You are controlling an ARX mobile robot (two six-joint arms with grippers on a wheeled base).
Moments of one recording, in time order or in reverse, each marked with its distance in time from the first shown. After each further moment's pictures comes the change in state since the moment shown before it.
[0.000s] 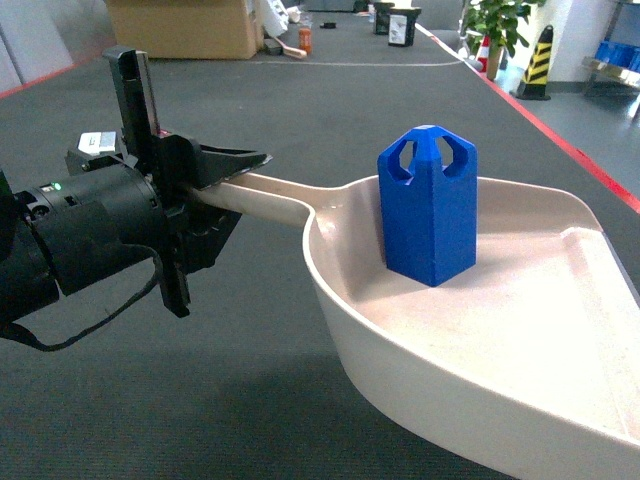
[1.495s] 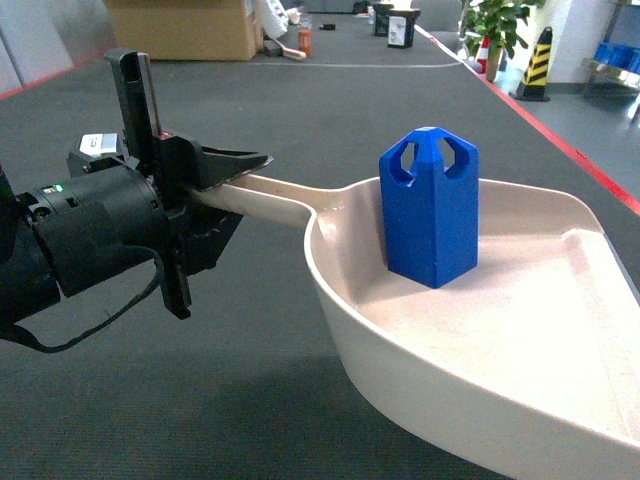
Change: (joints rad) left arm -0.001 0.000 0.000 0.000 0.000 -0.002; right arm 0.000 -0.617 -0.058 -0.548 -0.002 0.000
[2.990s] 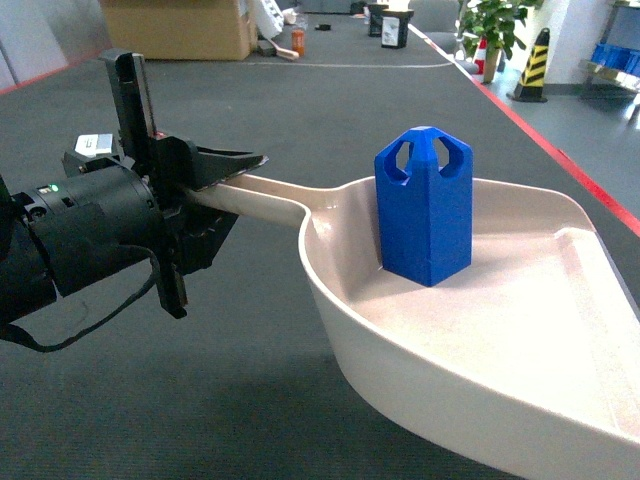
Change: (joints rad) left arm 0.004 0.000 0.000 0.000 -0.002 0.000; right arm 0.000 0.000 0.000 0.001 -0.001 0.003
